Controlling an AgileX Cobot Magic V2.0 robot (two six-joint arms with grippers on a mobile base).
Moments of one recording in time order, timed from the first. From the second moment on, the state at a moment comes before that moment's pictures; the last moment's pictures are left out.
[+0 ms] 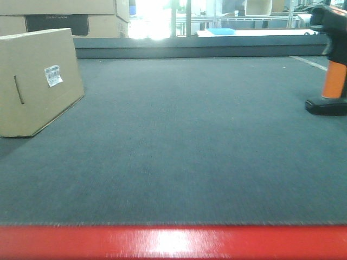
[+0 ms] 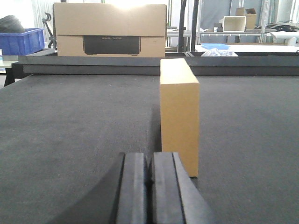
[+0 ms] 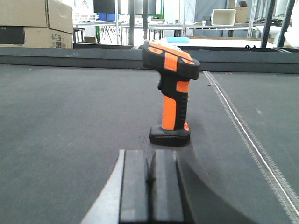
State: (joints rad) left arm 0.02 0.00 0.00 -0.04 0.05 0.08; right arm -0.04 0.00 0.00 0.10 0.08 -0.05
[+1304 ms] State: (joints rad) left arm 0.02 0.00 0.00 -0.04 0.05 0.08; right arm -0.04 0.00 0.00 0.10 0.08 -0.05
